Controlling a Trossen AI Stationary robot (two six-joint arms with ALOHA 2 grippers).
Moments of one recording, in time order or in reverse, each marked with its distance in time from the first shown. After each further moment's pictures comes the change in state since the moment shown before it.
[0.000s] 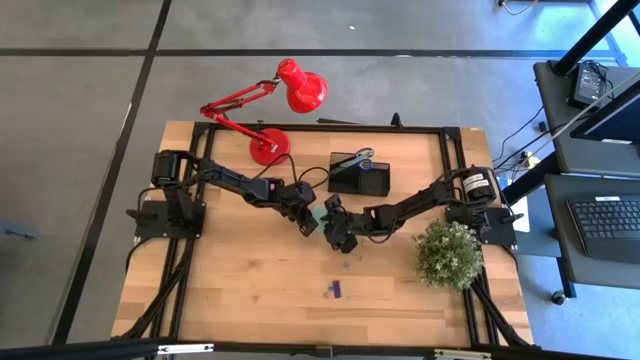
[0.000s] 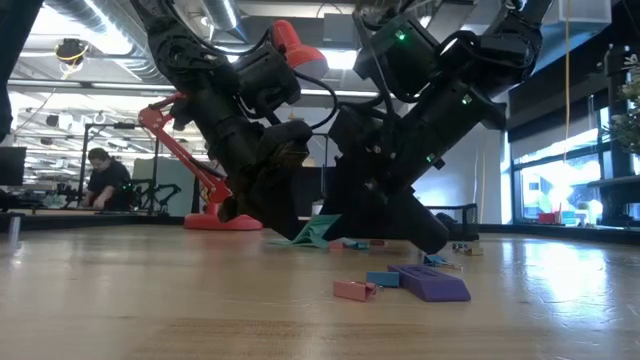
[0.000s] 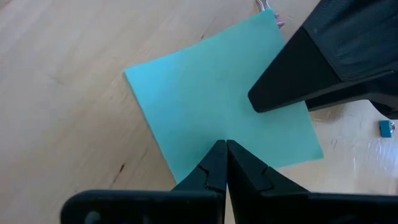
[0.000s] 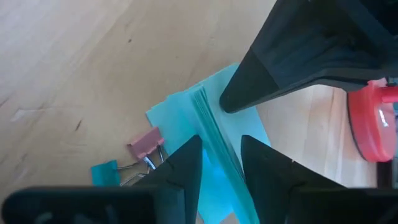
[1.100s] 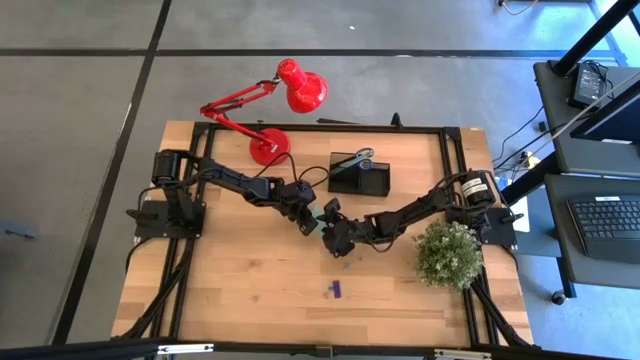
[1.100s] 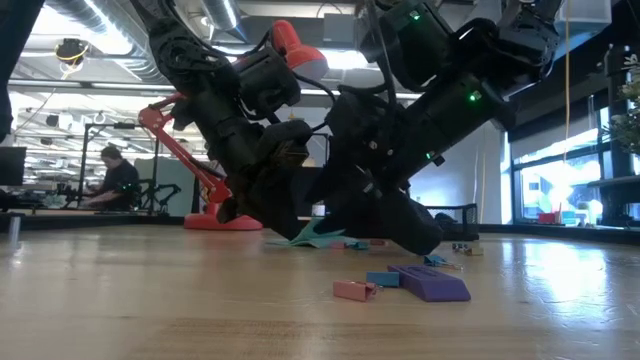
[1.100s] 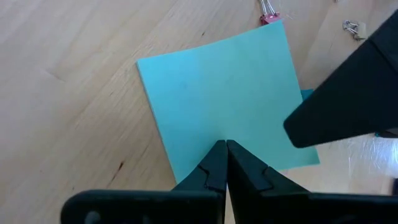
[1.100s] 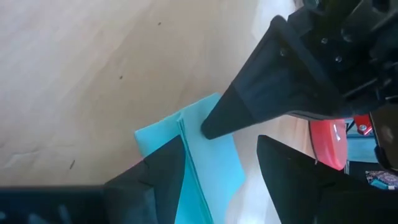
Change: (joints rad) left arm 0.019 0.001 0.000 -0.003 0.022 -0.009; right arm 0.065 0.007 -0.003 0.116 0.115 -0.055
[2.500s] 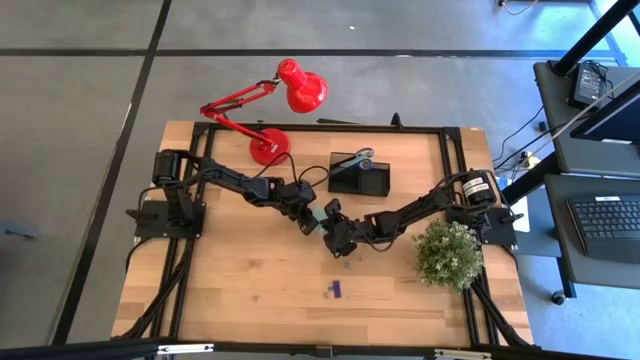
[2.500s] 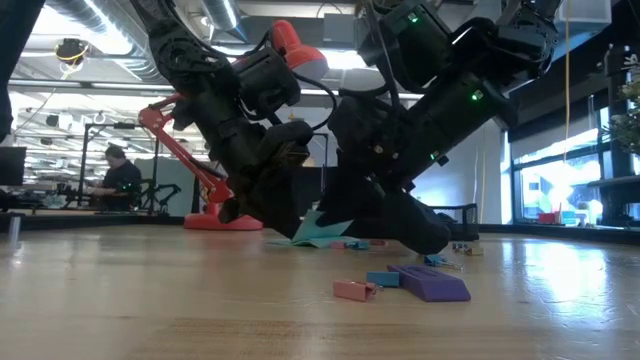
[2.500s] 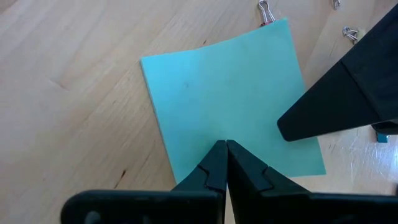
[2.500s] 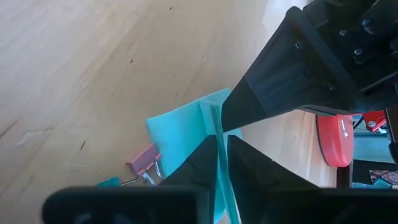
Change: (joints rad) left arm 0.000 0.000 -0.001 0.025 -0.012 0.001; right arm -0.001 -0.006 0.003 -0.077 -0.002 0.000
